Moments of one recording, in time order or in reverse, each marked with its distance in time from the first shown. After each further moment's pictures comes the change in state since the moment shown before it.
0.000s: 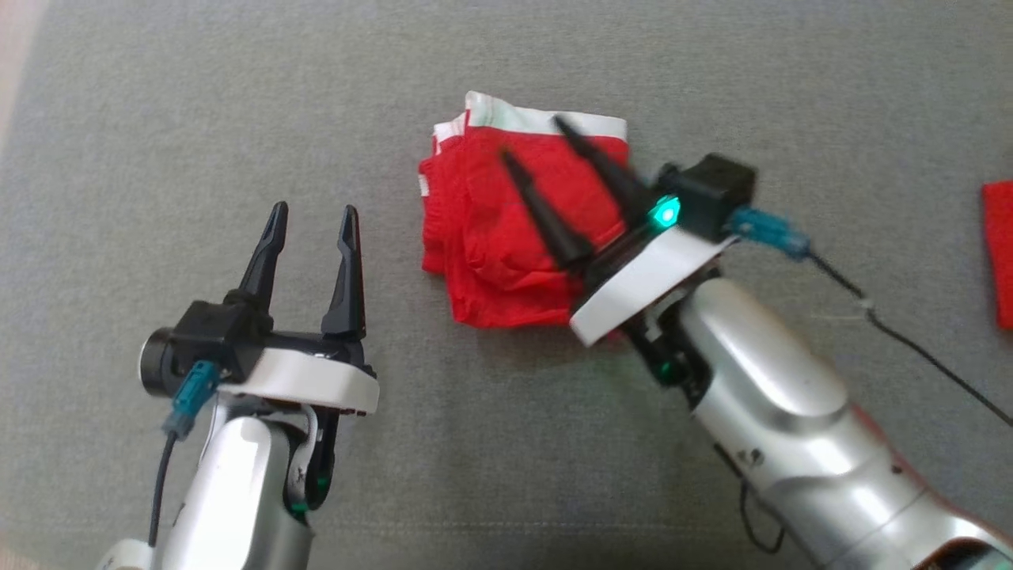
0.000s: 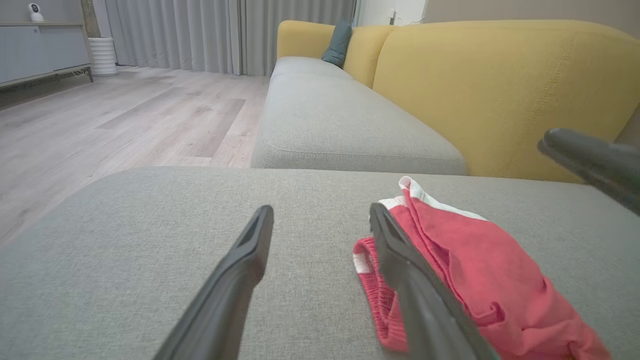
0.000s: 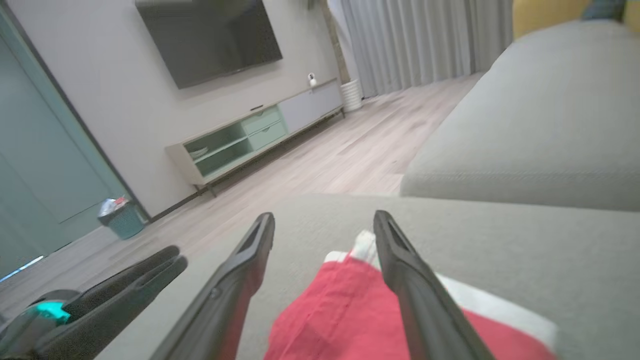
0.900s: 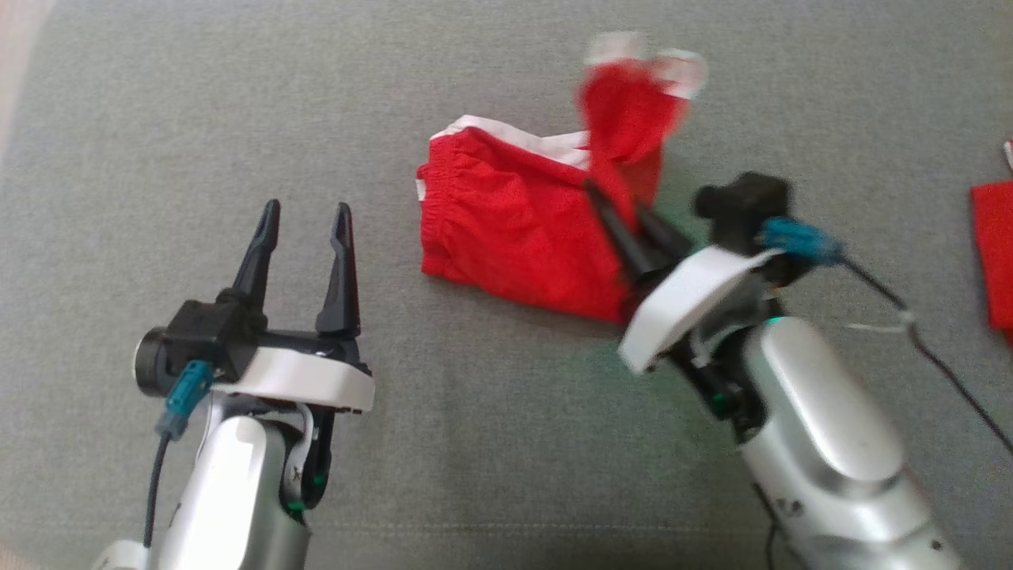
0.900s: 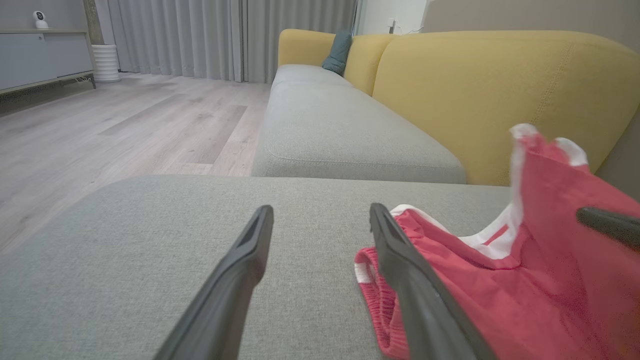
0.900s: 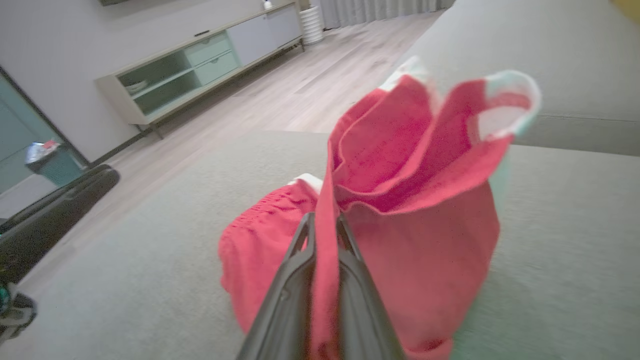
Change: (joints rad) left arm 0.001 0.000 0.012 -0.005 -0.002 -0.001 0.000; right arm 0.204 -0.007 -0.246 -0.240 -0.204 0.000 0.372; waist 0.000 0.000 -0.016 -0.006
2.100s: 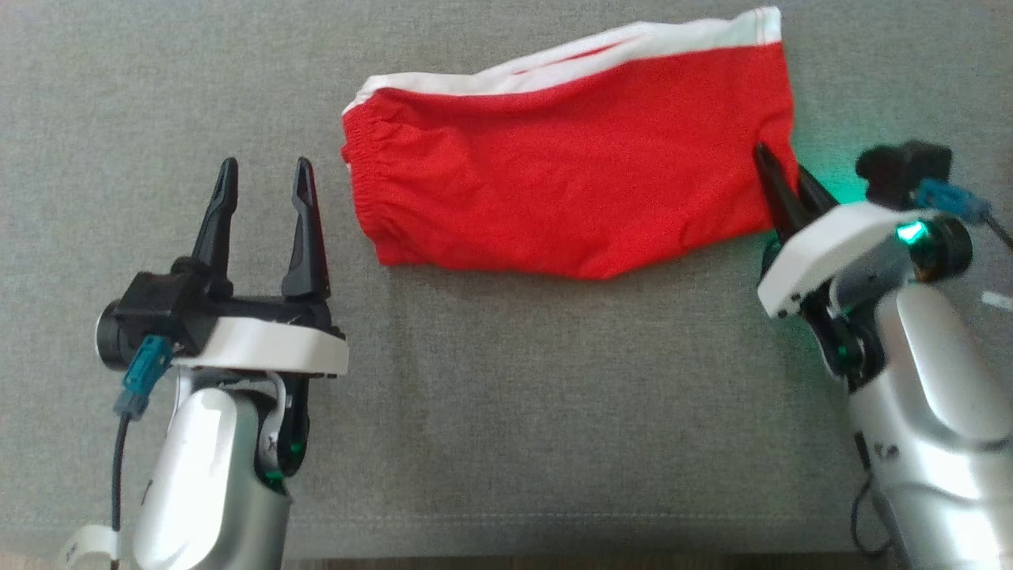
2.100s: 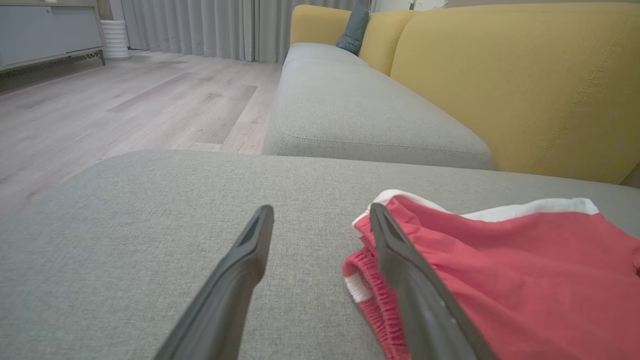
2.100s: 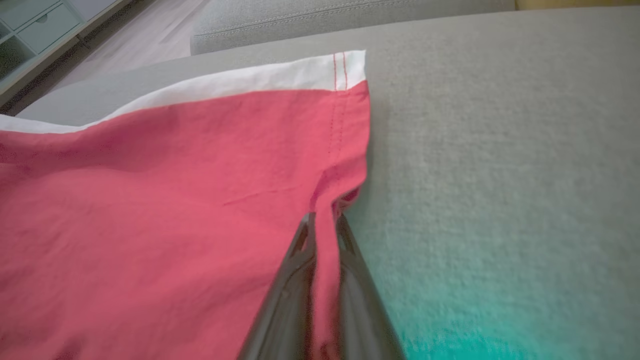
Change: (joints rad) left arm -0.049 0.002 0.050 -0.028 -0.007 0.008 0.000; right arm -0.060 -0.084 -0.267 0.220 -0.039 0.000 -0.012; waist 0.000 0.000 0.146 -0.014
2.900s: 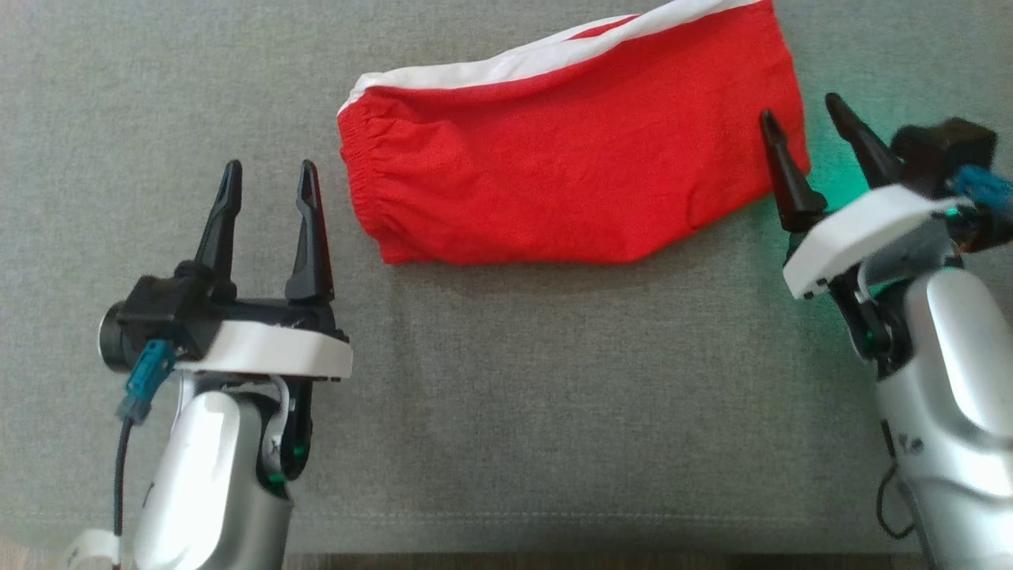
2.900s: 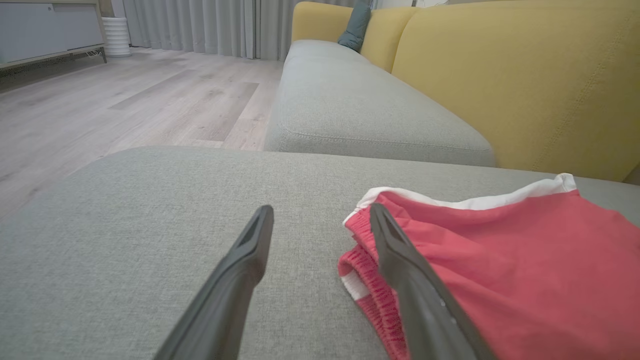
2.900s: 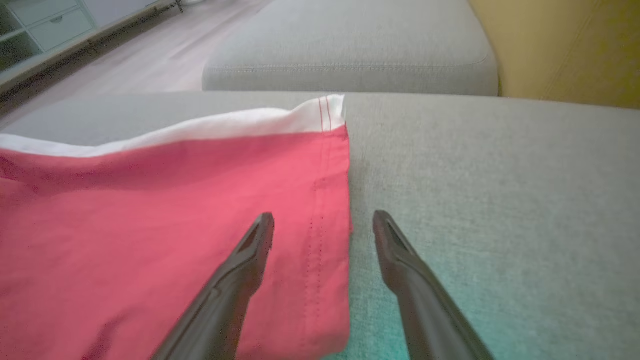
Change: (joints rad) left arm 0.012 0.015 -0.028 -0.021 -0.017 0.017 0.000; right arm 0.031 -0.041 -0.017 -0.153 -0.068 0.000 -0.032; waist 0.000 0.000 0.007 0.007
